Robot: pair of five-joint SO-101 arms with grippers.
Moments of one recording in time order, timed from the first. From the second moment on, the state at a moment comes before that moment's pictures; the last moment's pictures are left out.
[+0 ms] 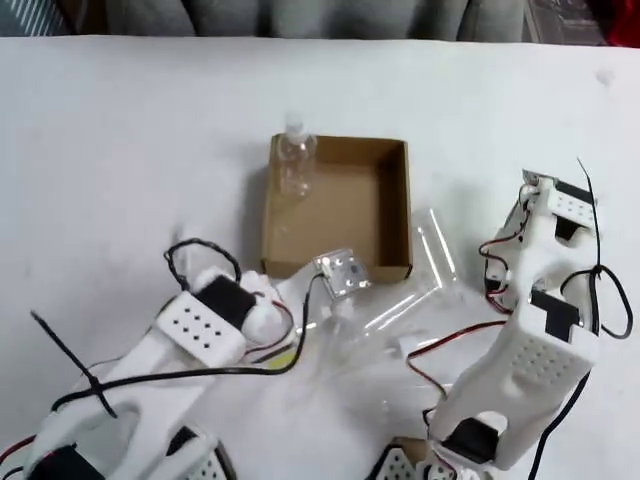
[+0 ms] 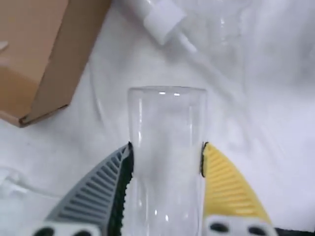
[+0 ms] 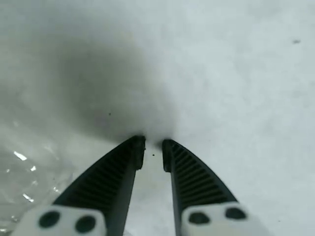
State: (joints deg) left arm 30.7 -33.8 52.6 69.3 -26.6; right arm 20.7 27.9 3.0 77.6 13.9
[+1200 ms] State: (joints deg) left arm -17.4 -33.7 46.2 65.4 -14.4; right arm 20.7 27.9 3.0 77.6 13.9
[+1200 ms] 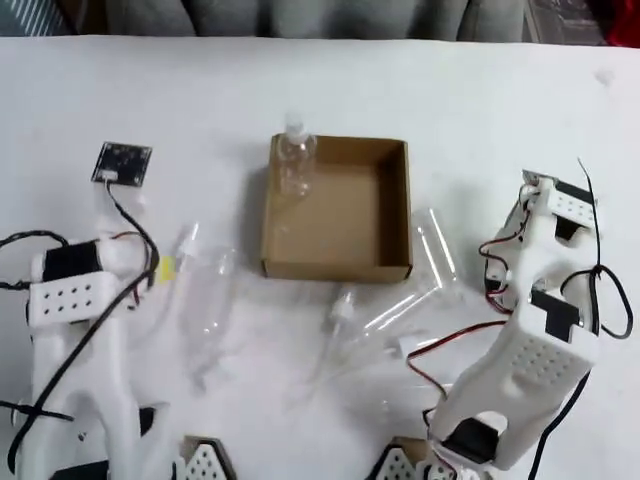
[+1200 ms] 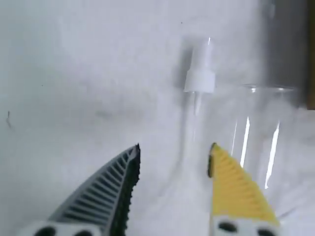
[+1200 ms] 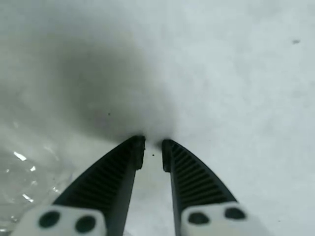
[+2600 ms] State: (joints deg) left arm 2.1 0.2 40.7 56.0 -14.5; right arm 20.7 27.9 3.0 77.6 13.9
